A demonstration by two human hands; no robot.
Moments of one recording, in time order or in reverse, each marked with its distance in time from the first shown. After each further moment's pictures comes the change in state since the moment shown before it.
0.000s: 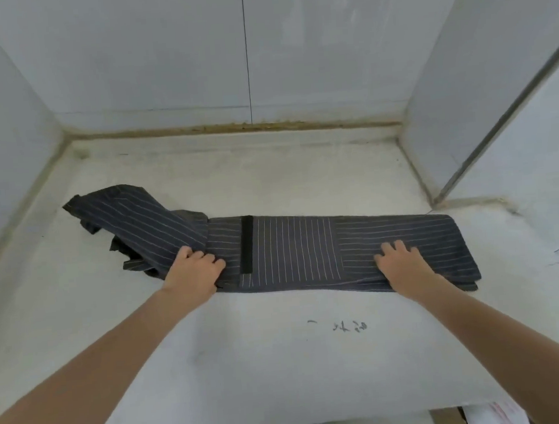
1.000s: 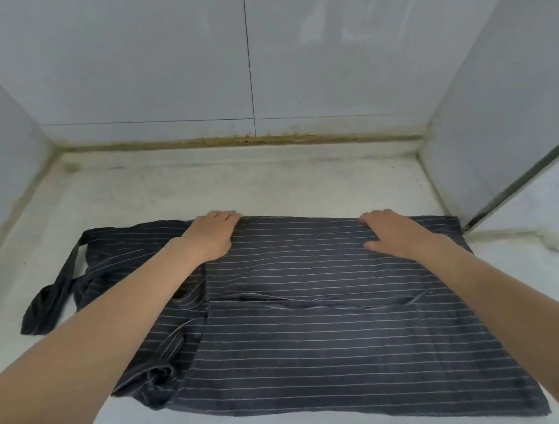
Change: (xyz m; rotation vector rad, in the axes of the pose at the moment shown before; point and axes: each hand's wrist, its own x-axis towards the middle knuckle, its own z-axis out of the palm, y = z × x) left_hand 0.119 -0.043 -0.058 -0.412 -0.113 -0.015; right_hand 0.097 0.049 -0.082 0.440 0.079 -0.169
